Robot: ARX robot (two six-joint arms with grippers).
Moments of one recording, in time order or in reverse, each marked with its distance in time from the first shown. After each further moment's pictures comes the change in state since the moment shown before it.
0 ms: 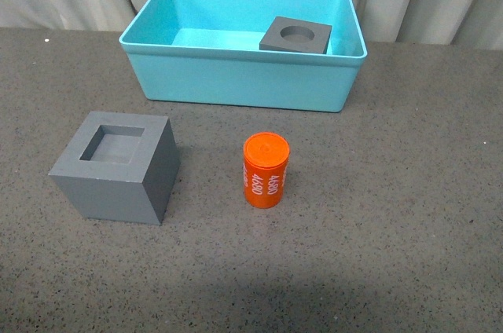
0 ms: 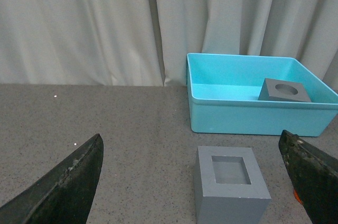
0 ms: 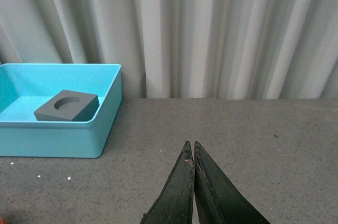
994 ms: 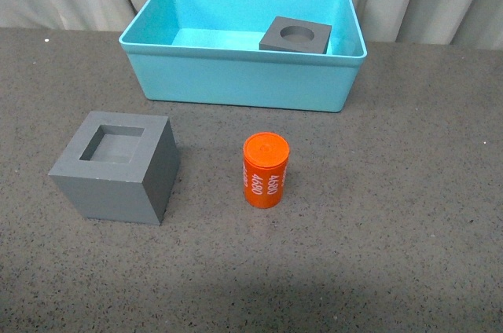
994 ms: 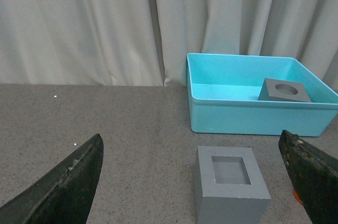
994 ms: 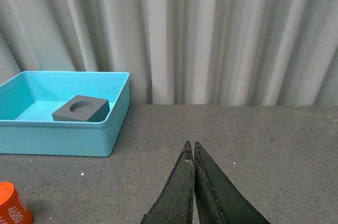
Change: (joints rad) left arm 0.000 0.000 0.000 0.000 0.000 0.000; right arm 0.000 -0.576 -0.013 -0.536 -0.004 0.000
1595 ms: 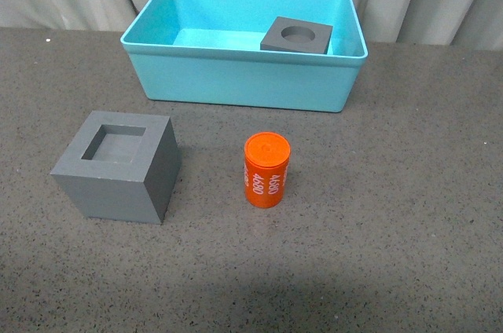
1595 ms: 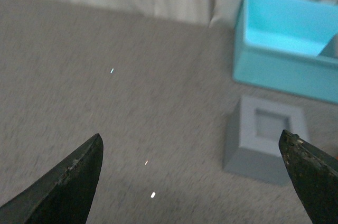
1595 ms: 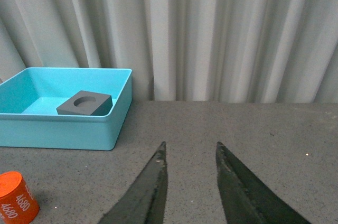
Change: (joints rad) left arm -0.053 0.250 0.106 -0.173 -0.256 -0.141; right arm 0.000 -0.206 0.001 -0.212 -0.002 -0.001
